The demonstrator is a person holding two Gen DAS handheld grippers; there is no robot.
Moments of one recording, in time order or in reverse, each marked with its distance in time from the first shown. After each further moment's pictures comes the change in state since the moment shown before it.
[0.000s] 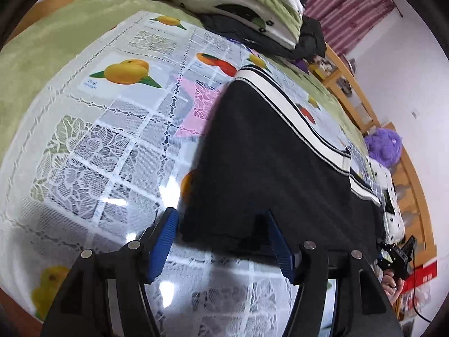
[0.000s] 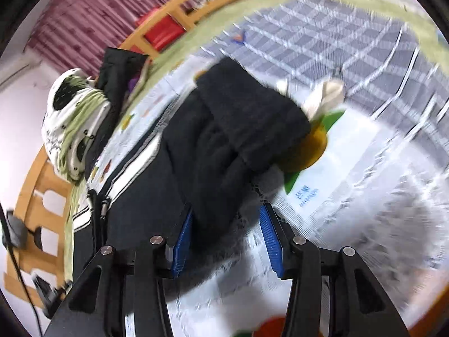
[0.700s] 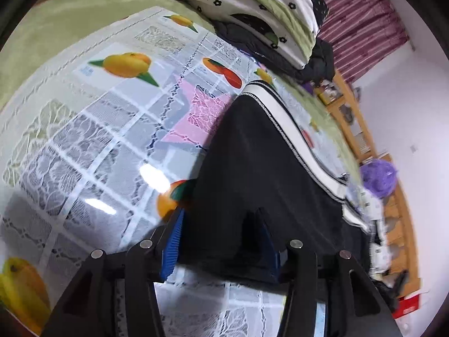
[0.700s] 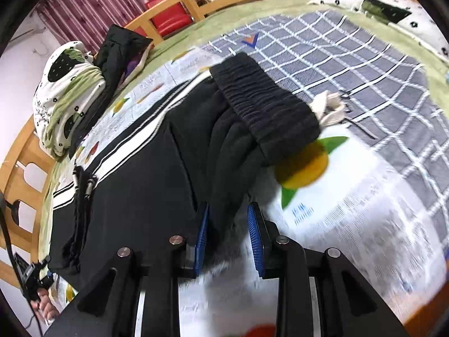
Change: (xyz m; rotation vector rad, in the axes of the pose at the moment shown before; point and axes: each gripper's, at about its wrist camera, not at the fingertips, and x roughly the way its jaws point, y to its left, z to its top) left arm 0.017 -0.009 0.004 -0.114 -0.043 -0.006; right arm -0.030 0.020 -0.004 -0.180 -0.001 -0.120
